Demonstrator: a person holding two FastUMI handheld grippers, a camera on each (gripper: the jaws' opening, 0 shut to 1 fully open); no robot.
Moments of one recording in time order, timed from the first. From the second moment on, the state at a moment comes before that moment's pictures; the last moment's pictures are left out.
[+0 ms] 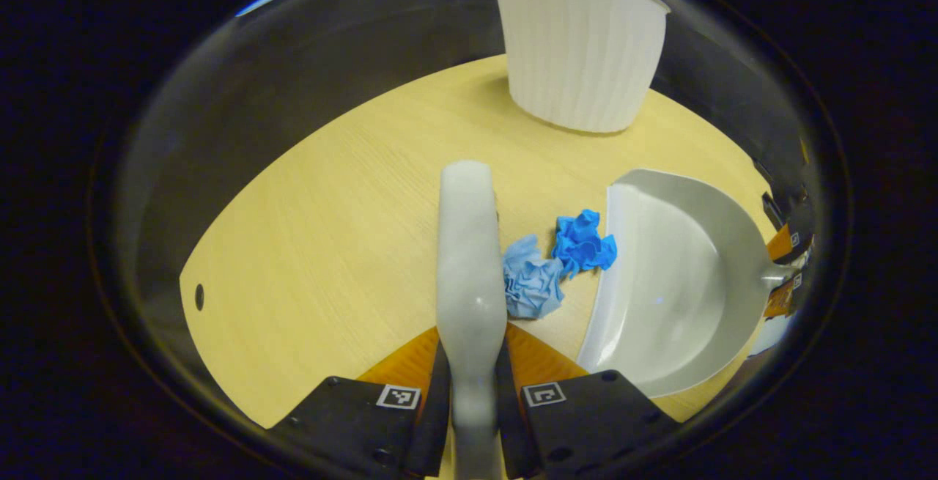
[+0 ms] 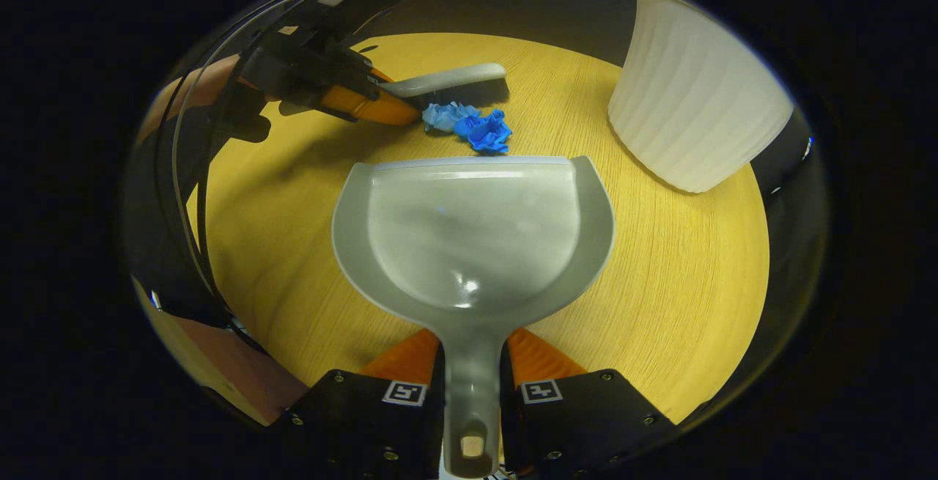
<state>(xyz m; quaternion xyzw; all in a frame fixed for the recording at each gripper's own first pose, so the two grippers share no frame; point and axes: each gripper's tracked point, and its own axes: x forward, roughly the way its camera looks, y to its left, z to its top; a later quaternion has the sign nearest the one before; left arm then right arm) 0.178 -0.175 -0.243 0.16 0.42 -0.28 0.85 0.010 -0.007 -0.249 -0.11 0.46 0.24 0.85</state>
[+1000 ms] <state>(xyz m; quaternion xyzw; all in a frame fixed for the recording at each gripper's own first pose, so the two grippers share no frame) 0.124 -0.175 -0.179 0.09 0.44 -0.36 0.82 0.034 -0.005 -0.179 -0.07 0.44 0.22 0.87</state>
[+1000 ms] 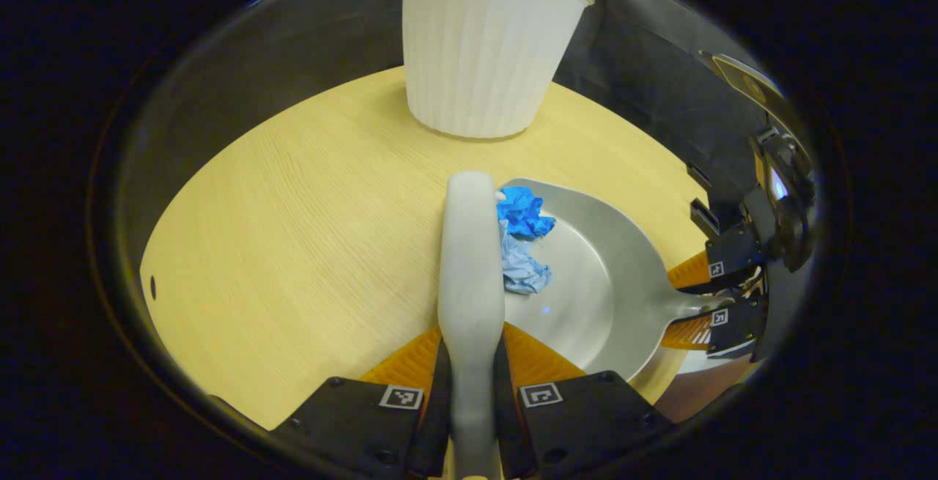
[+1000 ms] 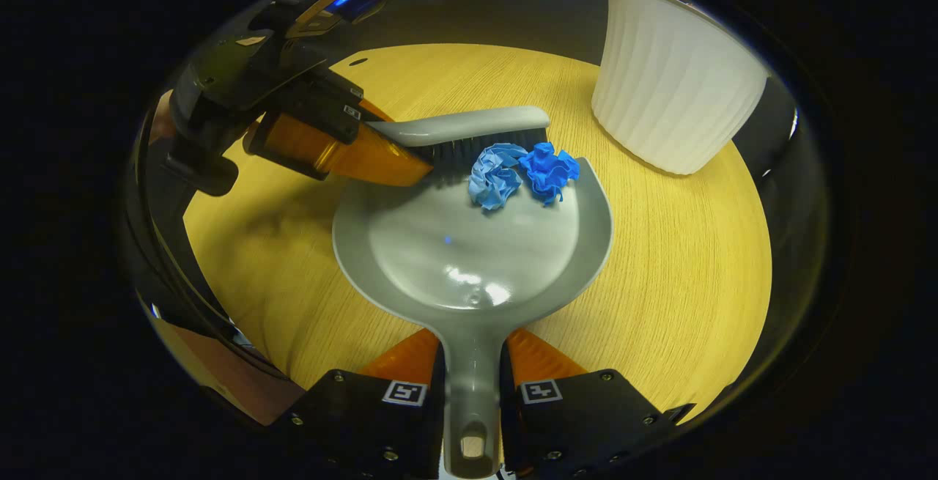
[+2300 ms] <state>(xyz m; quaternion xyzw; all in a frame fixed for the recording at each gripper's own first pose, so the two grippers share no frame) 0.122 -0.108 -0.142 0.04 0.40 -0.28 0.87 0.022 -0.090 -0.160 -0.01 0.42 0.09 0.90</state>
